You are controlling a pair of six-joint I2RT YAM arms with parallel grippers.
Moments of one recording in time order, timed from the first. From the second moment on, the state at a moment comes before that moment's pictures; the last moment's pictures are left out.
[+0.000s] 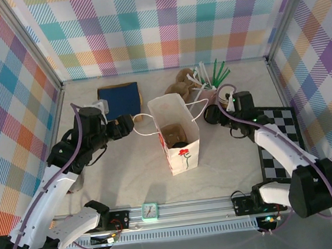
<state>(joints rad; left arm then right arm) -0.47 0.95 1.15 -0.81 -0.05 -0.58 0.25 1.23 0.77 -0.26 -0.27 0.57</state>
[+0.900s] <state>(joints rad) -0.47 0.88 1.15 -0.82 -0.07 -0.58 0.37 1.74 0.94 0.23 -0.17 0.72</state>
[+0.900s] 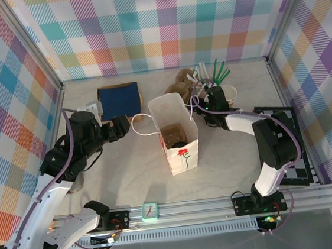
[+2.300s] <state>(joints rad) -0.47 0.89 1.19 -0.87 -0.12 -0.55 0.50 1.66 0.98 0.22 0.01 0.66</state>
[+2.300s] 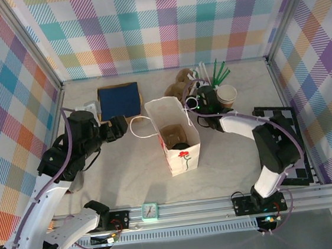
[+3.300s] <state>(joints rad) -0.47 0.87 1.19 -0.87 -0.09 -0.55 0.58 1.17 1.27 -0.25 0.18 0.14</state>
